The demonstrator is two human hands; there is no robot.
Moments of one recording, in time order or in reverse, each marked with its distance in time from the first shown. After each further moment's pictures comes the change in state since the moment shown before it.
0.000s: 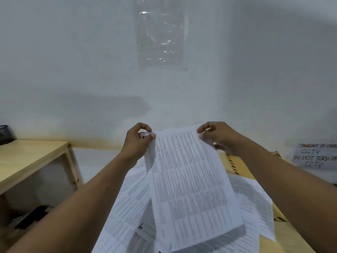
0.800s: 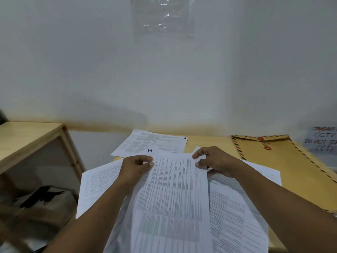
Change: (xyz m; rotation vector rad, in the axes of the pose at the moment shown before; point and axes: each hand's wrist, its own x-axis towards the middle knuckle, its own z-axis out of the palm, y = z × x) left_hand -0.044 -0.131 0.009 -0.009 0.024 -0.360; right_hand 0.000 0.111 0.050 -0.045 -0.241 0.270
